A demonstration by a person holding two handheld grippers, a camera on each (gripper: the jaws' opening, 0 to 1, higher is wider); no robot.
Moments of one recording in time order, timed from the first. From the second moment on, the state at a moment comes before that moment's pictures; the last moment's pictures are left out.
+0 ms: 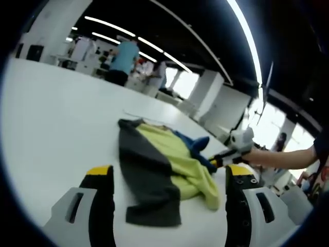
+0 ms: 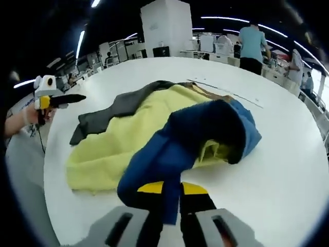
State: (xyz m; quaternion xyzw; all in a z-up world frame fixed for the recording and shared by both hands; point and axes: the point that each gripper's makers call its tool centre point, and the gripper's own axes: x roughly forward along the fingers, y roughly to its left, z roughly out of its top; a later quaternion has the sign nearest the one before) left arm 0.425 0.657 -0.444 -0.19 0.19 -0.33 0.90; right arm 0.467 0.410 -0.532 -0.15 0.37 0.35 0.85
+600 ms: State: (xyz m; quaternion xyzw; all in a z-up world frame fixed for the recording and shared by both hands) left arm 0.424 0.654 -0.445 -0.19 0.19 -0.33 0.90; right arm 0.467 0.394 -0.519 -0.12 0.38 0.32 0.86
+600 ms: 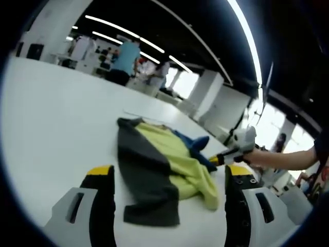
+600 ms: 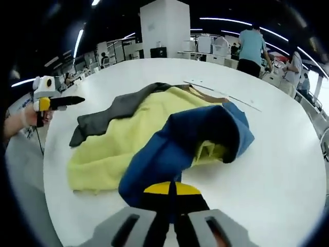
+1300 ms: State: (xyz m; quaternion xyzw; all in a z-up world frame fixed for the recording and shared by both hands) left arm 0.421 0.651 -0.448 -0.19 0.20 -0.34 0.90; right arm 0.441 0.258 -0.490 -0.13 0.39 0.20 0.89
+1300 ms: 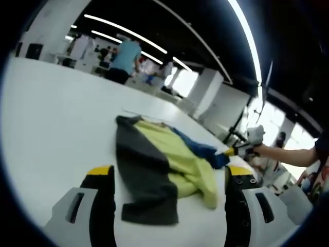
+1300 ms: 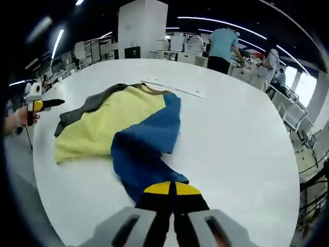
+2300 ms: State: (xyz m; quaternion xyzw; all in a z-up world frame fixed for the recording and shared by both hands) left arm 0.426 0.648 -0.458 -0.18 0.22 -0.33 0.90; right arm 0.458 0.066 -0.478 -0.06 0.40 0.01 0.91
